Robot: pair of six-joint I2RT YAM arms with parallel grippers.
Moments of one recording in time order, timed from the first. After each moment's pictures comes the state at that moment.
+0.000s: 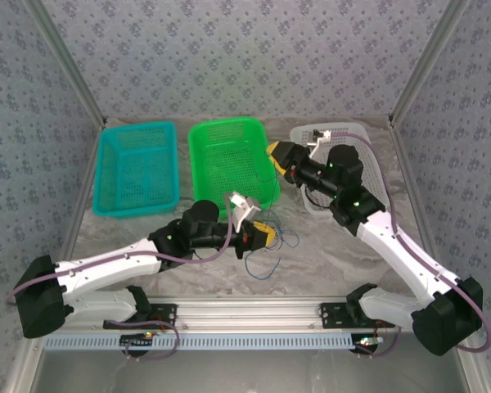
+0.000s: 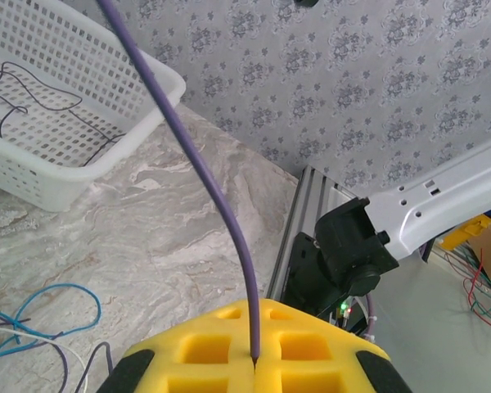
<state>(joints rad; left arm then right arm) -1.06 1.13 0.72 0.17 0.37 -0.43 0.49 1.12 0.97 0.07 -0.40 1.22</state>
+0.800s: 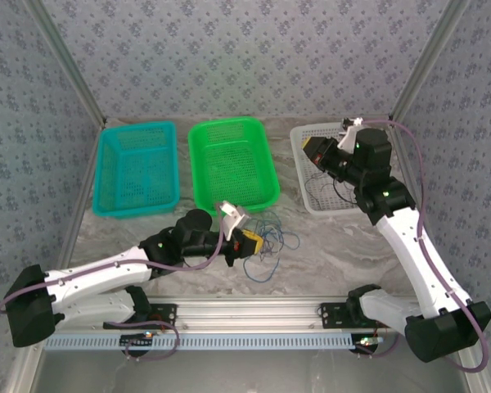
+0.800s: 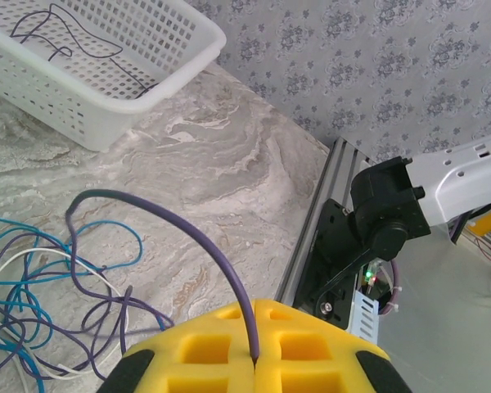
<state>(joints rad) -1.06 1.04 0.63 0.08 0.31 -0.43 0.29 1.08 1.16 -0.35 -0.35 0.89</state>
